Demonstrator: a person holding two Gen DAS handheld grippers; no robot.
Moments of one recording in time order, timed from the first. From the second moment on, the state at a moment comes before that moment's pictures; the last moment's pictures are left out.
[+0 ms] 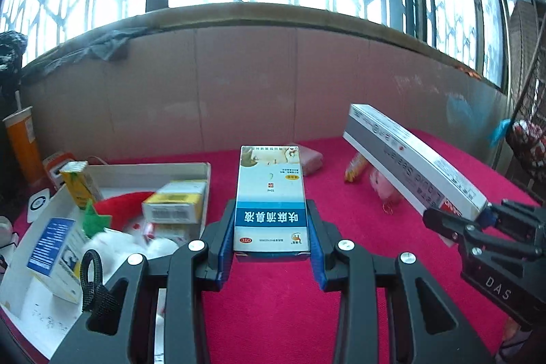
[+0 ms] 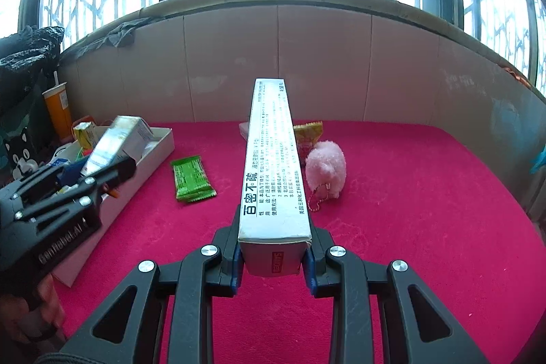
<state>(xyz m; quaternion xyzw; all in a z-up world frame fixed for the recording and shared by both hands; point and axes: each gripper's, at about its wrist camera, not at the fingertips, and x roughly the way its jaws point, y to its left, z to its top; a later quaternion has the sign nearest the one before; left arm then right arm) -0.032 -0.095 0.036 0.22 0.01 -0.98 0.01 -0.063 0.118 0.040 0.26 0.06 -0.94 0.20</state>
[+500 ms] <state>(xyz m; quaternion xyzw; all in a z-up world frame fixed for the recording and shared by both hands) -0.025 -0.127 0.047 0.19 0.02 -0.98 0.03 -0.044 0.092 0.078 0.23 0.04 -0.95 0.23</state>
